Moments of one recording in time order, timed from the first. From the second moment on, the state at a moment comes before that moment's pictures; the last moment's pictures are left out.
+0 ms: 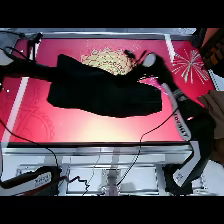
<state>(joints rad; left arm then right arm) 0.04 -1.31 1.51 1.01 -1.30 -1.25 0.35 -1.88 1.85 -0.99 1.20 1.49</state>
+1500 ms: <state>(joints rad) -0.61 -1.76 1.52 0.45 -0.57 -1.41 0.09 -1.60 1.84 -1.41 1.30 1.59</state>
